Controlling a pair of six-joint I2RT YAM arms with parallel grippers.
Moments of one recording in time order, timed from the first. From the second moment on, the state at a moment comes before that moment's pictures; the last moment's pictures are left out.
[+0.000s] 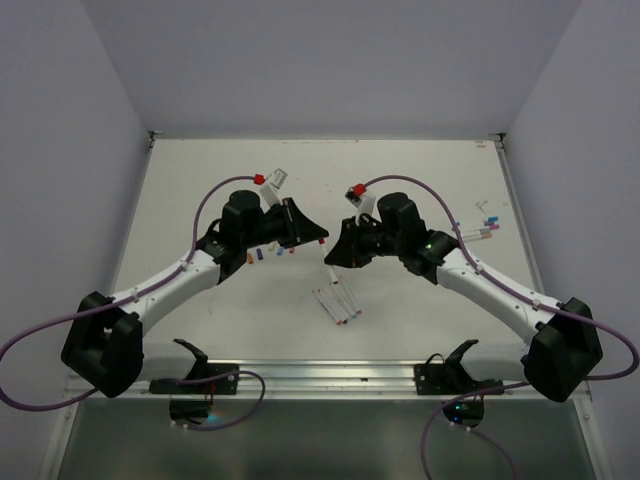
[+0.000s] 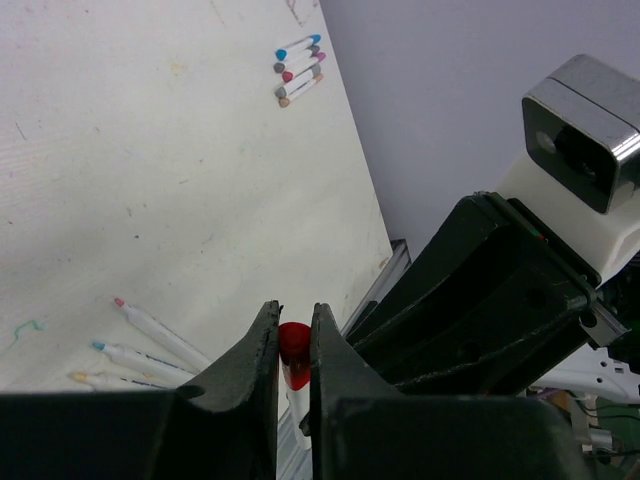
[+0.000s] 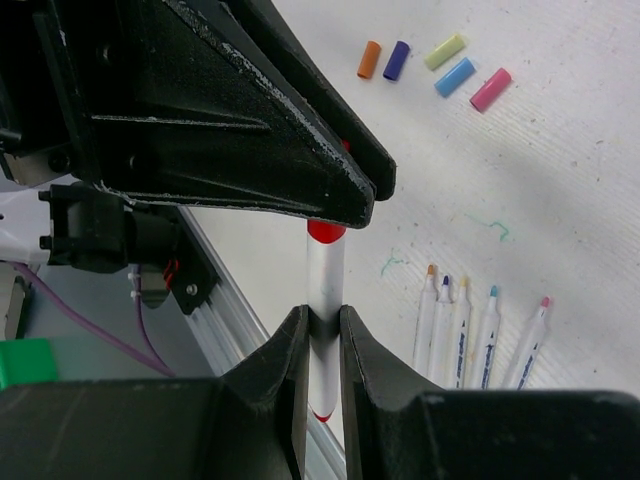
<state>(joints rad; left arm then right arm) -0.54 1.30 0.80 0.18 0.49 -0.89 0.67 1.27 0.94 -0.23 -0.46 0.45</state>
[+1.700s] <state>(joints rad) -0.57 1.64 1.01 -0.14 0.22 -0.62 0.82 1.44 0.91 -0.47 0.38 0.35</state>
